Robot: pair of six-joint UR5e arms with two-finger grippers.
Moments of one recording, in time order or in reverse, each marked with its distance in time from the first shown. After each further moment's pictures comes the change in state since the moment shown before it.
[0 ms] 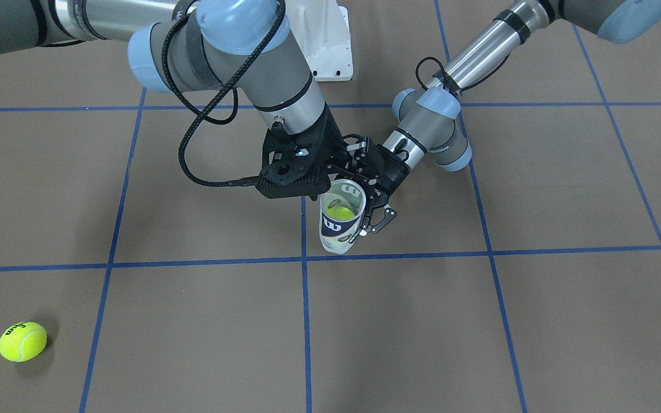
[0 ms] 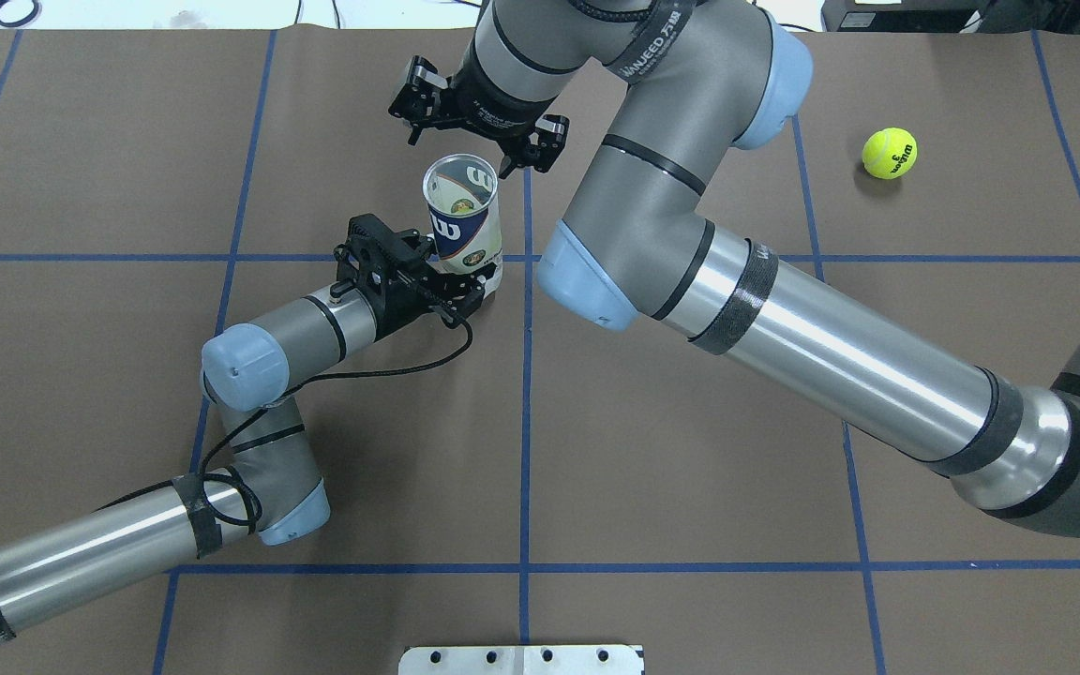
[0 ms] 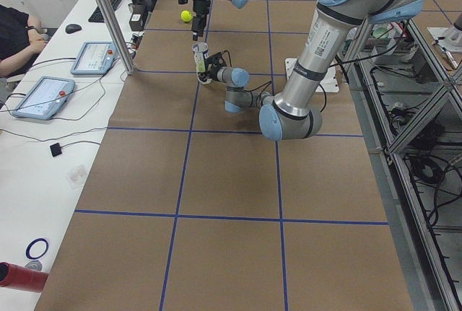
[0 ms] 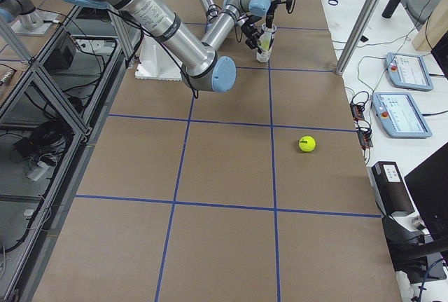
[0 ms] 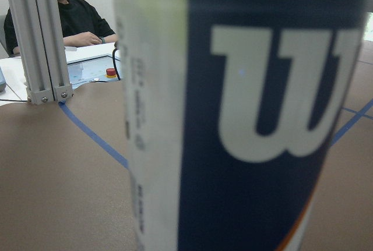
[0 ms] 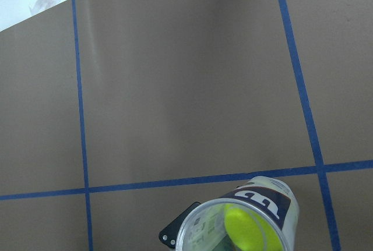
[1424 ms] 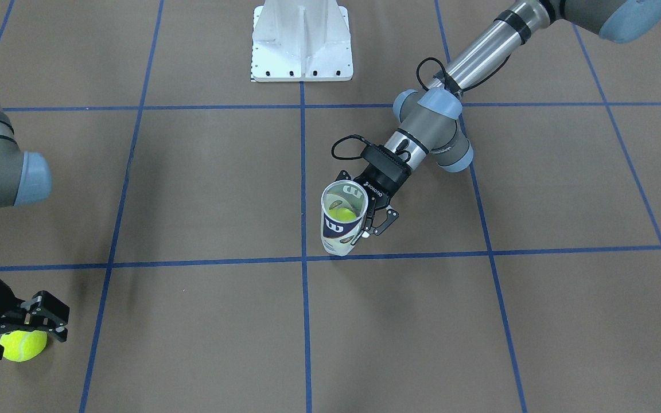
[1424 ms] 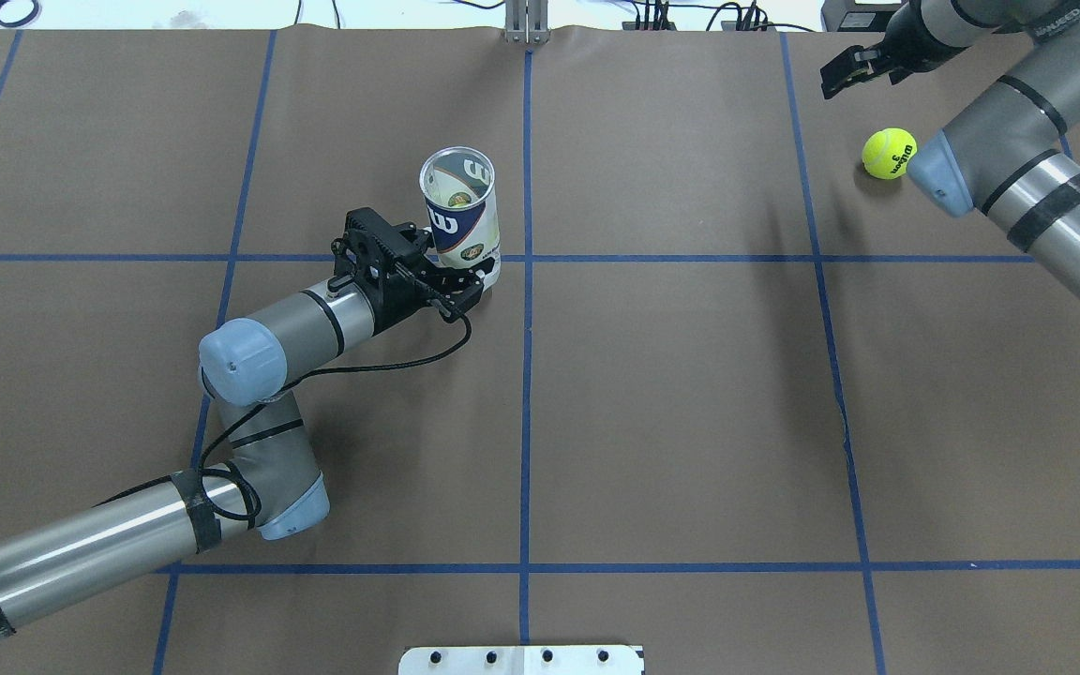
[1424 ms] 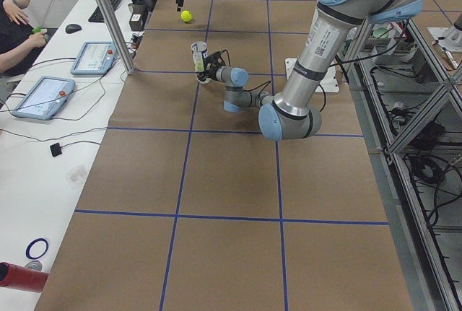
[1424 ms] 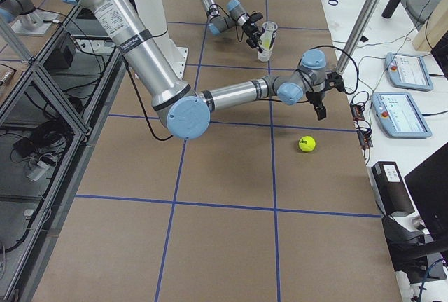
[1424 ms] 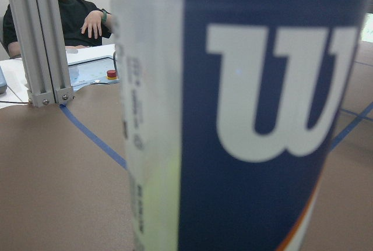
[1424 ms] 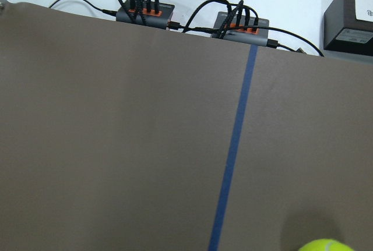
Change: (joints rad) left arm -0.010 -0.001 -0.002 0.000 0.000 0.001; right arm 0.382 -0.387 -0.313 0.335 0.022 -0.875
